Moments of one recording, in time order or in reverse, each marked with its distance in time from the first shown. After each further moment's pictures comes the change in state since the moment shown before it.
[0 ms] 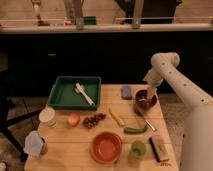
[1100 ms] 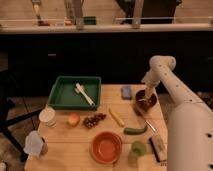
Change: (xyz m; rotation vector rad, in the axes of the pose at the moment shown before) arm 0.005 -0.013 0.046 -0.050 -0.033 0.005
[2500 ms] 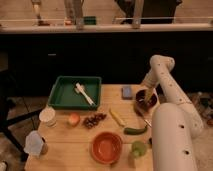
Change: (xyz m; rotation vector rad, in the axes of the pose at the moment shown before) arm 0.008 0.008 0.021 -0.124 -0.057 0.027
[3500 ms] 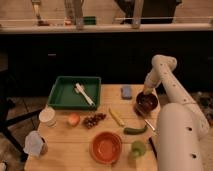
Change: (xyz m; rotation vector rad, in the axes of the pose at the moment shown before) arm -0.002 0.001 -0.011 0.032 -0.002 0.004
